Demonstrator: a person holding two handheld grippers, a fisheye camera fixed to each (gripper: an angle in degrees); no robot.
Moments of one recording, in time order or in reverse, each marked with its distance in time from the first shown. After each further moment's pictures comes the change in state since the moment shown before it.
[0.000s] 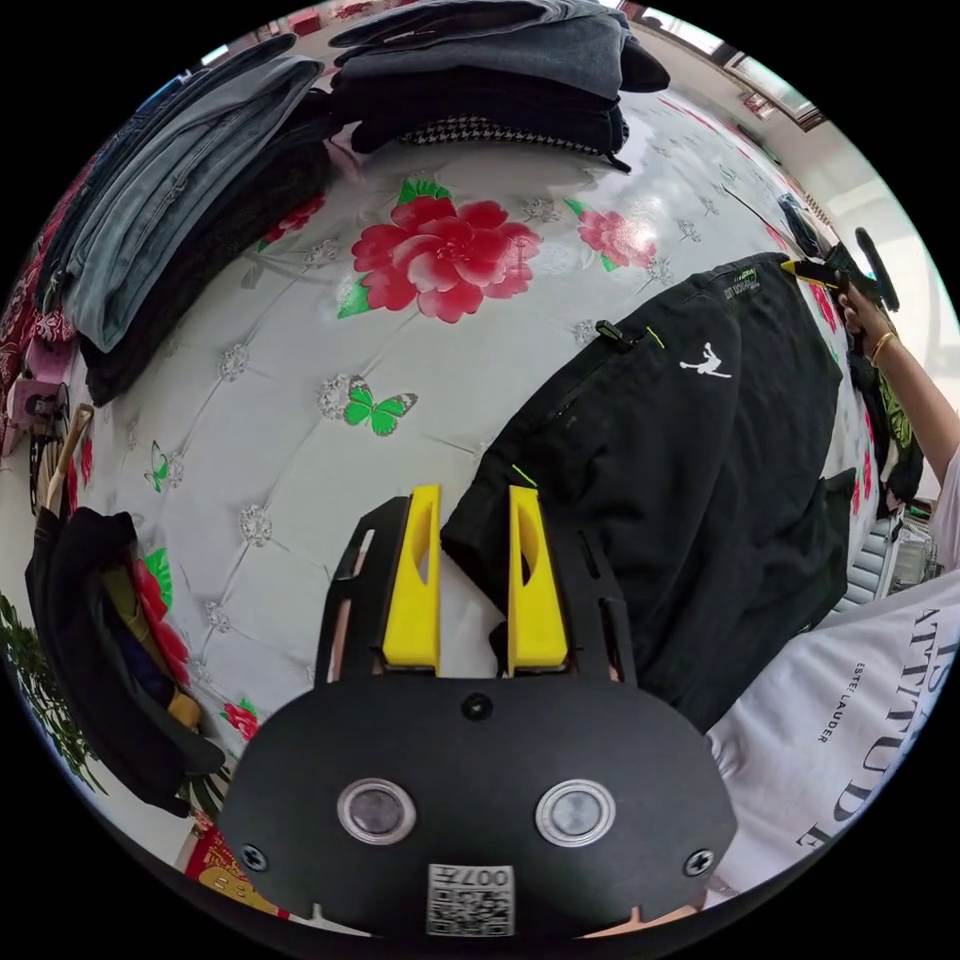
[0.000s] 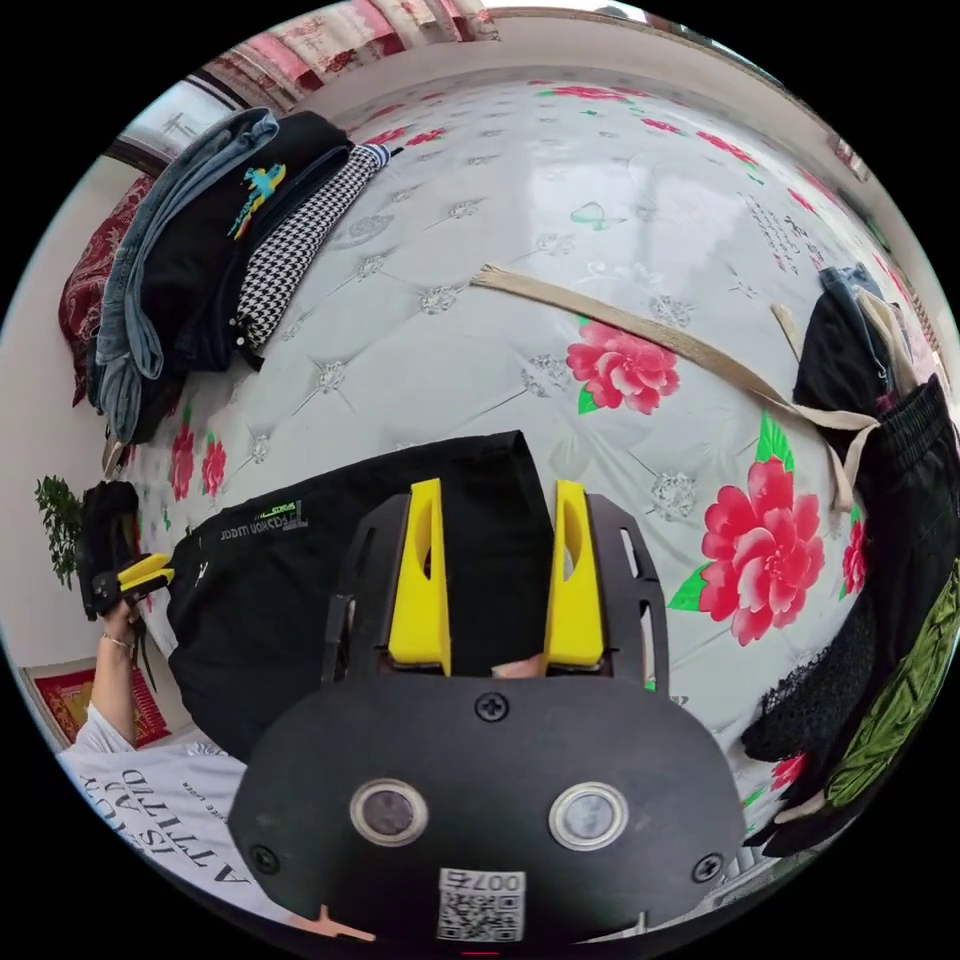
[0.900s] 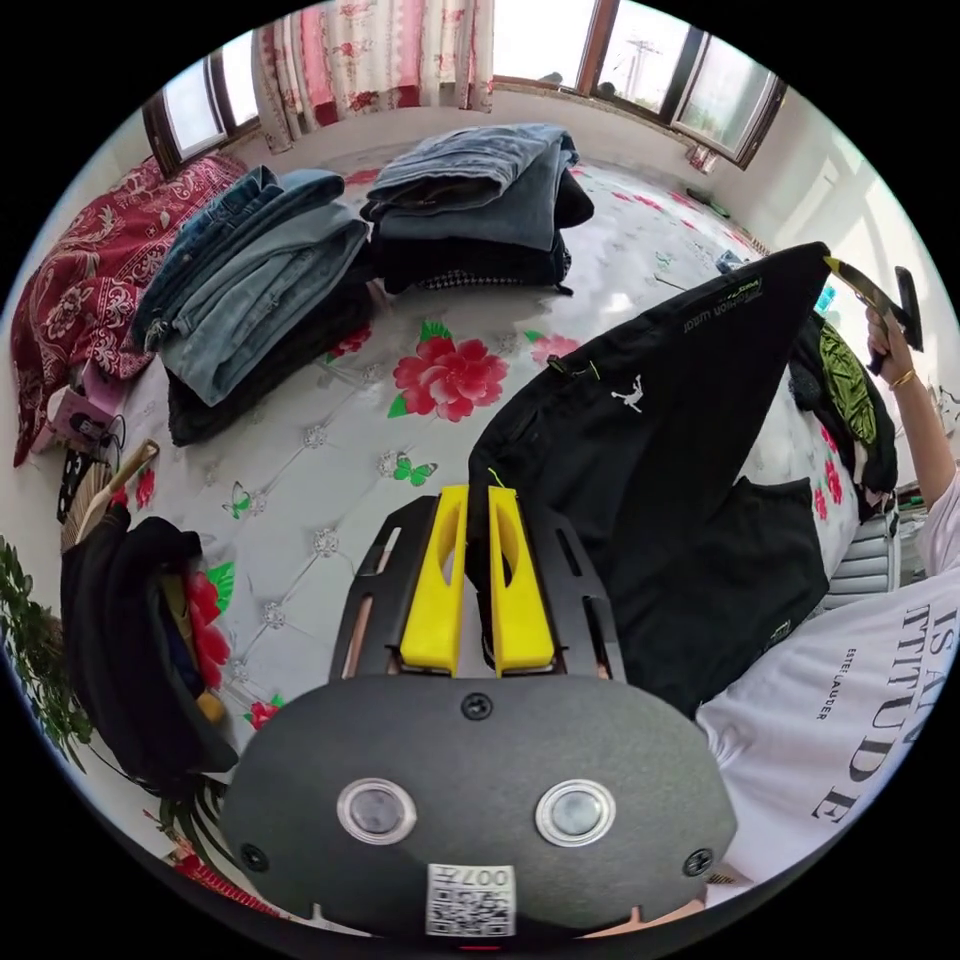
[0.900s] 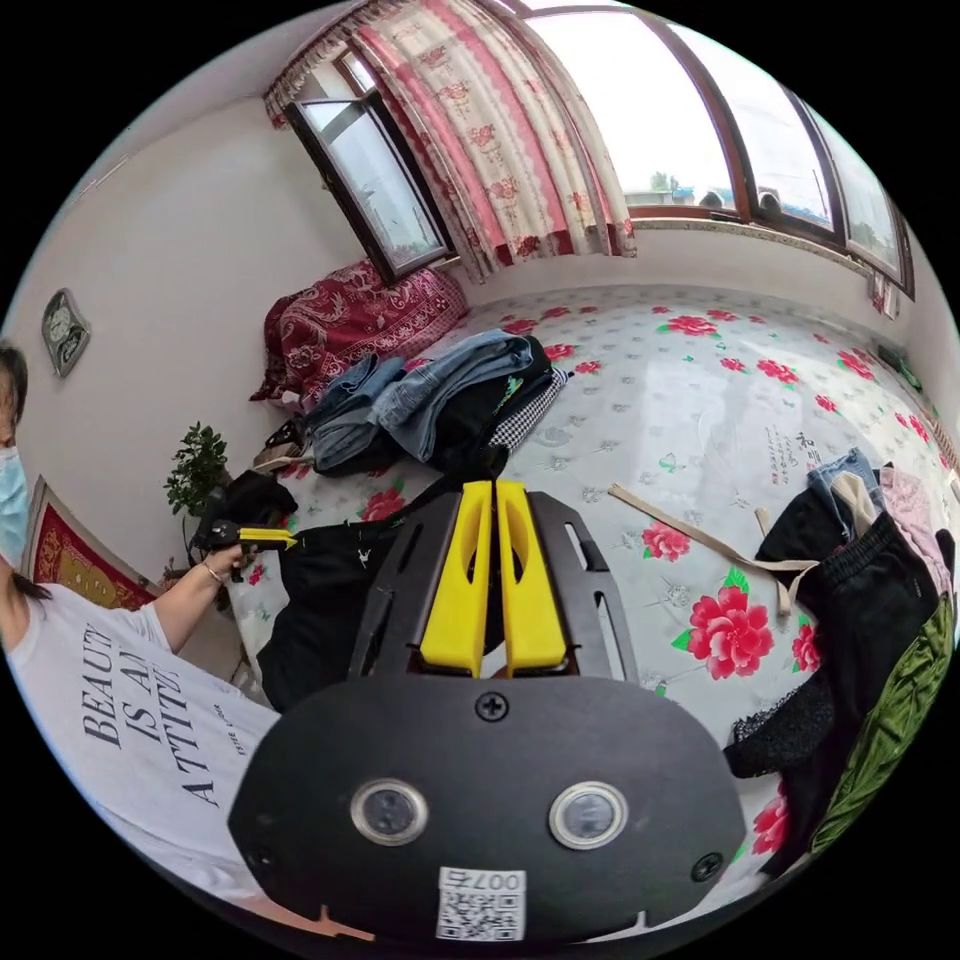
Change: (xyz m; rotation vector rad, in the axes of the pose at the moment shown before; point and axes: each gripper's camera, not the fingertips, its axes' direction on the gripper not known) left arm 0.039 0.151 -0.145 0.313 -0.024 0.036; right arm -0.094 0.181 -0.303 0.515 -0.258 -0.308
